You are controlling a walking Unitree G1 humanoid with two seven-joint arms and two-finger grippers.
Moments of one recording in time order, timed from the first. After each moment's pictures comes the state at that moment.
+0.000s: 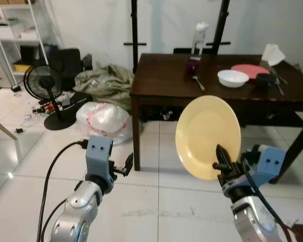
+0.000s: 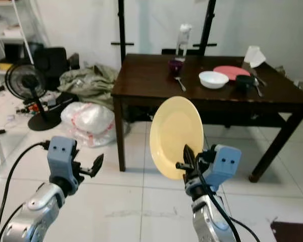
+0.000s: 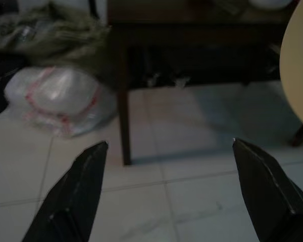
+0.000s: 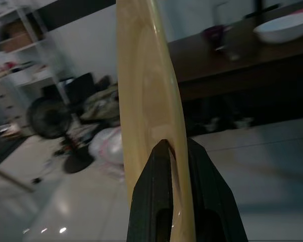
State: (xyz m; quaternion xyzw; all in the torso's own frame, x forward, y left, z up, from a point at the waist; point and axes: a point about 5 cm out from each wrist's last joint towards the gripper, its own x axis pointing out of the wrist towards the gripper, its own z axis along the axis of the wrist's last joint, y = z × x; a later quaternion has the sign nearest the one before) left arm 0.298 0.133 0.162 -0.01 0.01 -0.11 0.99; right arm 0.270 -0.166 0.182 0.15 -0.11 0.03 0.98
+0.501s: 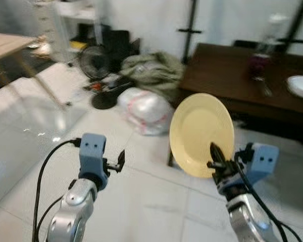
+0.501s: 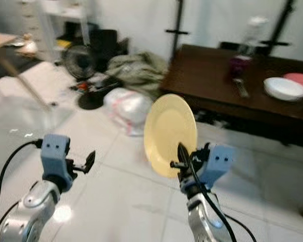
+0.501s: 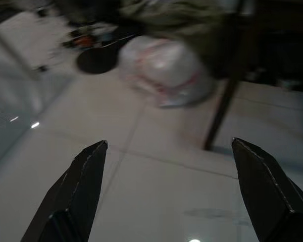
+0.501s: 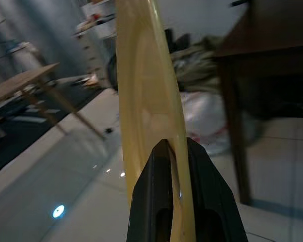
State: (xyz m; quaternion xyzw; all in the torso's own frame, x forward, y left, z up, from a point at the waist) left arm 0.300 0.140 0.161 -0.01 0.02 -0.08 1.00; right arm 0.271 -0.163 0.182 0.15 -0.11 0.04 0.98
